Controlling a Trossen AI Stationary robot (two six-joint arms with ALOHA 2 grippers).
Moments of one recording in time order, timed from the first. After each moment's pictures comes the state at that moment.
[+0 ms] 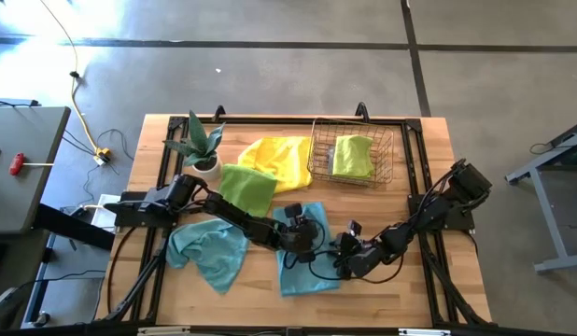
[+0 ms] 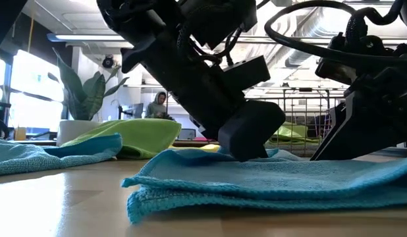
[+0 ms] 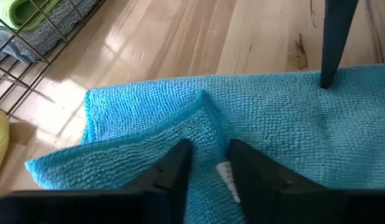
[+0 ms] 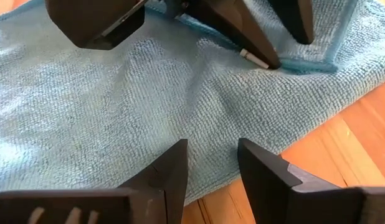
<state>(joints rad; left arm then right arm) -0.17 2.21 1.32 0.05 -0.59 -0.23 0.62 1.73 0.63 0.18 0.55 0.75</state>
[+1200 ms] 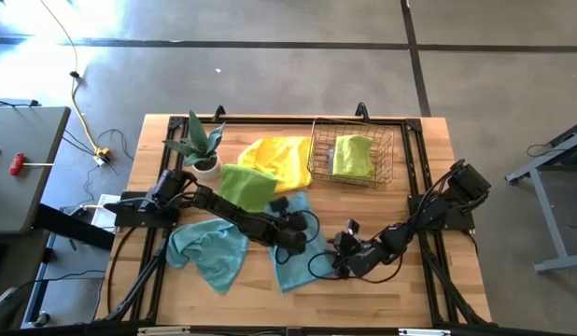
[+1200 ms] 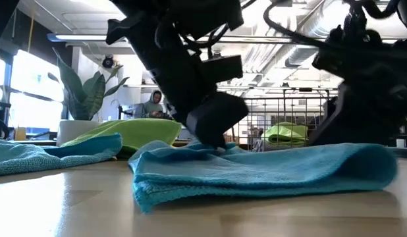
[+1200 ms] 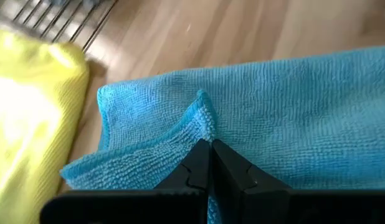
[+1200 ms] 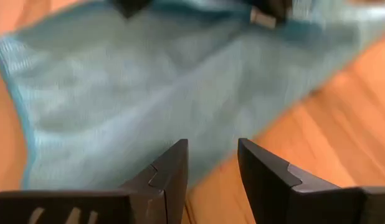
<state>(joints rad) -0.17 2.11 1.32 -0.30 -0.64 -0.40 0.61 1.74 0.63 0.25 0.61 0.67</state>
